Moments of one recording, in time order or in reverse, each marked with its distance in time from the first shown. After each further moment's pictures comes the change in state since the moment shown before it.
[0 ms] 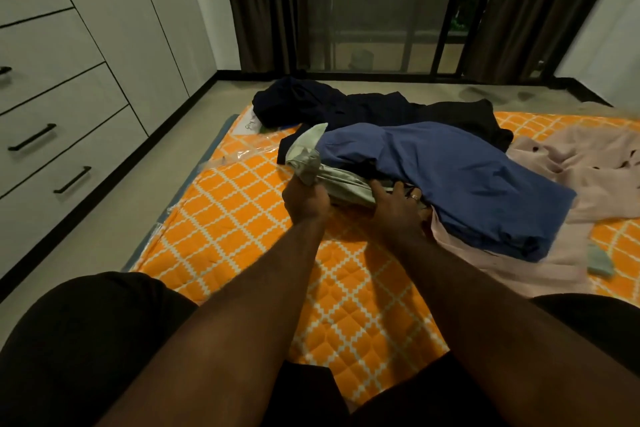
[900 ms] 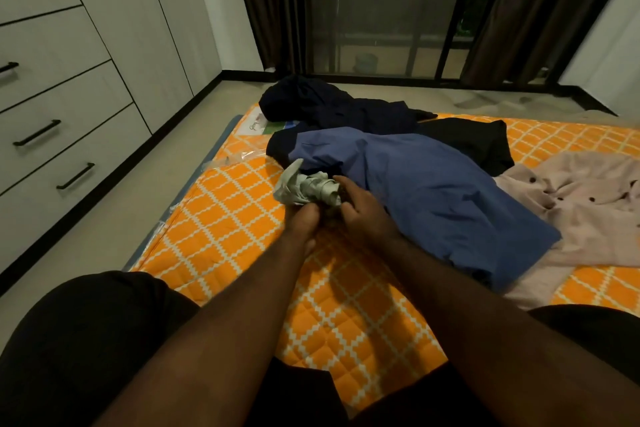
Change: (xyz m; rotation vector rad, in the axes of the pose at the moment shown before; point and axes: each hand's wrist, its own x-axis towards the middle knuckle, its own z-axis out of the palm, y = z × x) left_hand 0.004 -0.041 -0.002 -0.711 -0.398 -0.319; right_hand -0.010 -0.041 0.000 0.620 0.006 -0.374
